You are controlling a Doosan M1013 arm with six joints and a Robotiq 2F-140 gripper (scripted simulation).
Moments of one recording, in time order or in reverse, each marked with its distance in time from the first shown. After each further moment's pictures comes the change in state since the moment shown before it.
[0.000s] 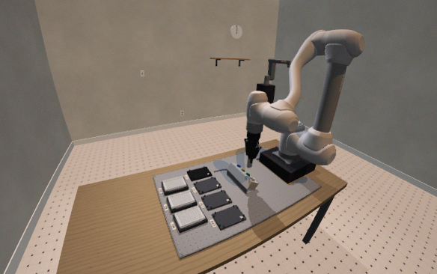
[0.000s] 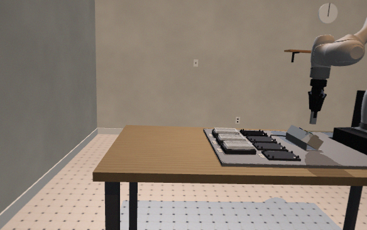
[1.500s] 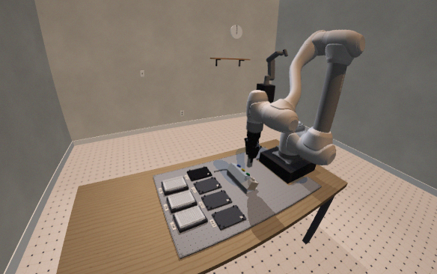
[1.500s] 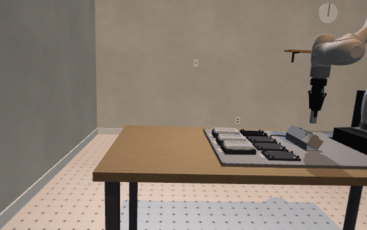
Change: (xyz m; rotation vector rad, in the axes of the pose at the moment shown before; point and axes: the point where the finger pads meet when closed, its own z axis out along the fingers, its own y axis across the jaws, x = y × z) arm 0.000 0.000 -0.004 0.000 0.000 0.000
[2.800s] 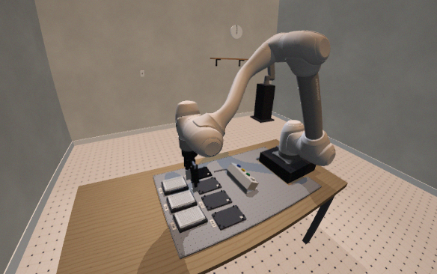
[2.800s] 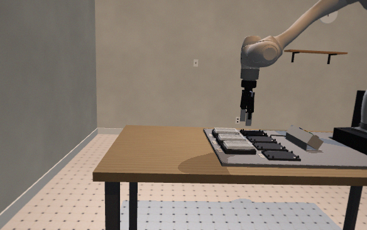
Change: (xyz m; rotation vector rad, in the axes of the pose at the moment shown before) arm 0.358 0.017 0.025 0.000 -0.003 0.026
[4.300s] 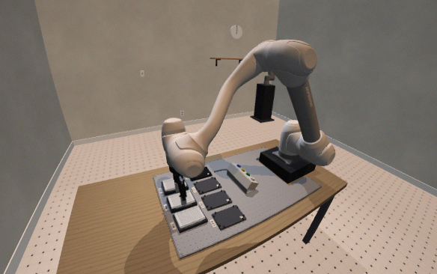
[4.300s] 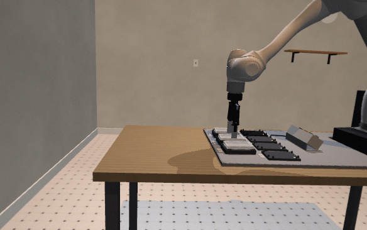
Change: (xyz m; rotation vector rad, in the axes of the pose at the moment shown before) arm 0.066 0.001 0.067 0.000 0.003 0.005
